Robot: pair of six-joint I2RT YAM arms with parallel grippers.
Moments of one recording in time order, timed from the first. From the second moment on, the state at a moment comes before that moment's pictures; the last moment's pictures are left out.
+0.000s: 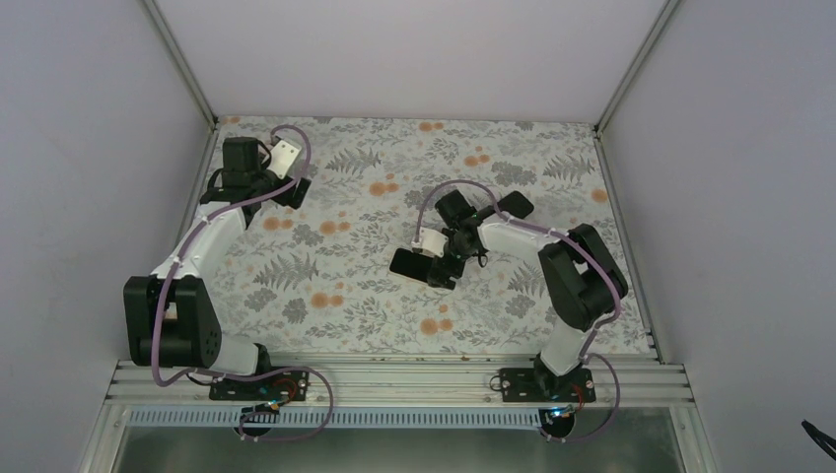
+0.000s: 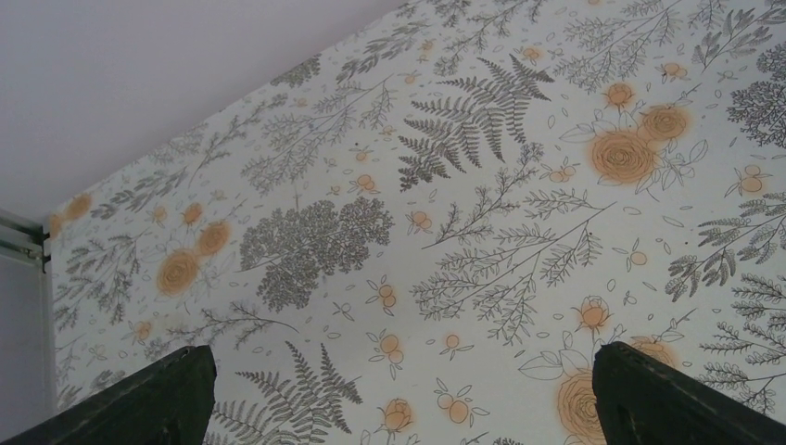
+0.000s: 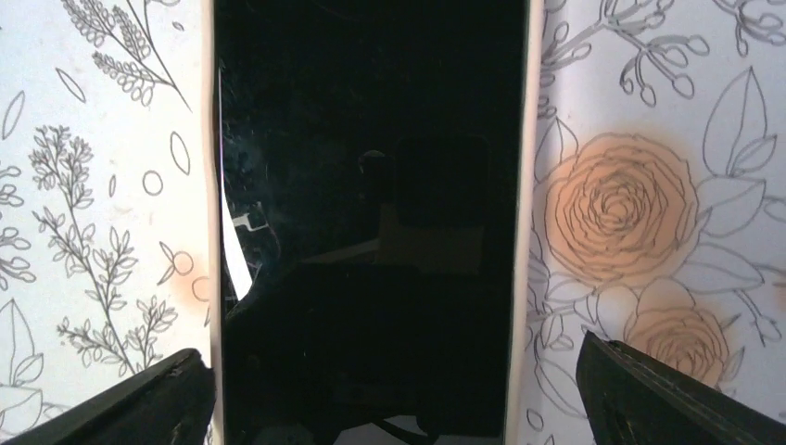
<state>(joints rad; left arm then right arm) -0.02 1.42 1.04 -0.28 0.21 0.44 0.60 1.75 1.04 -0.59 -0.26 -0.65</state>
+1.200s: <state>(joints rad) -0.26 1.77 1.46 -0.70 0.56 0.60 0.71 1.53 0.96 -0.50 -0.07 -0.65</state>
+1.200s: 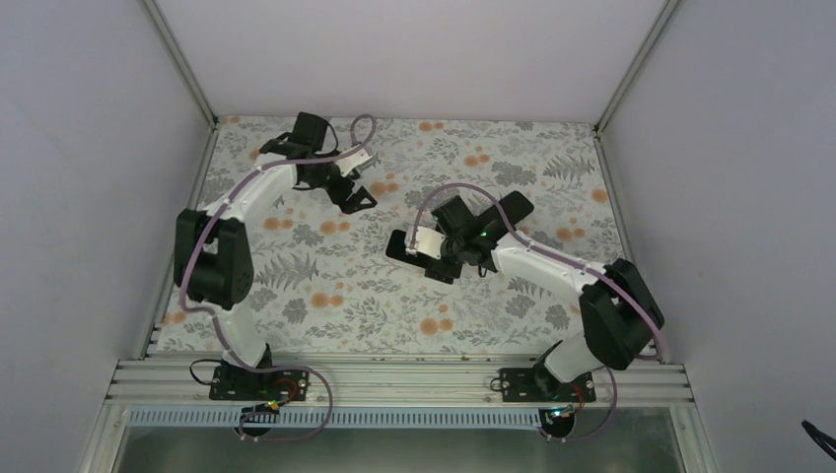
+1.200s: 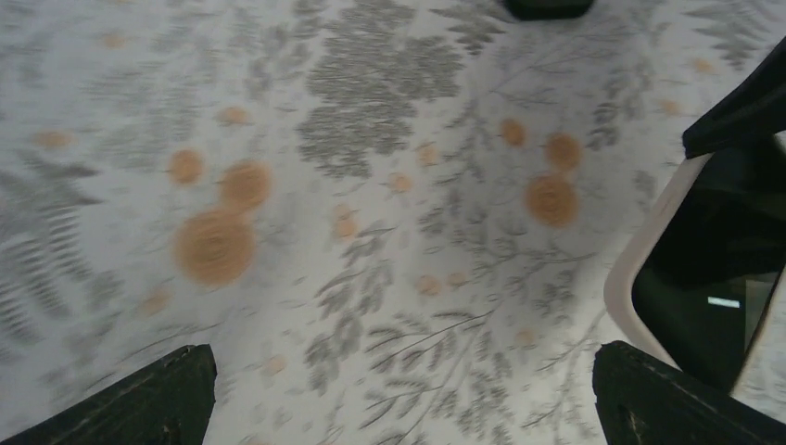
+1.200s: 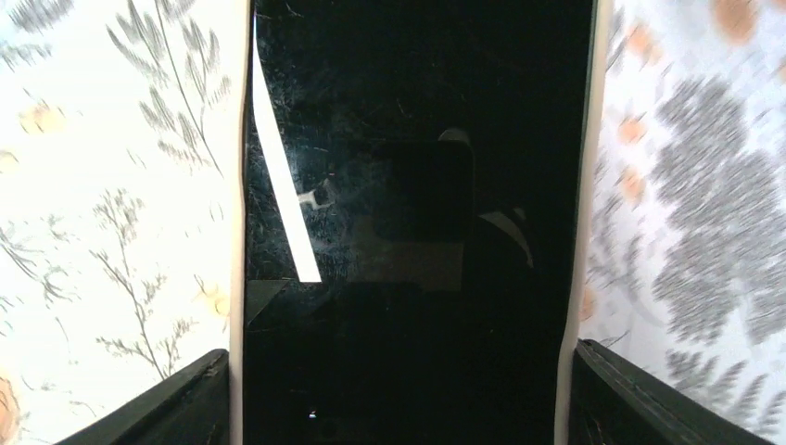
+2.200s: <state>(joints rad) -0.37 2.12 1.70 -1.29 1.02 0.78 0.80 1.50 1.00 -0.36 0.13 -0.63</state>
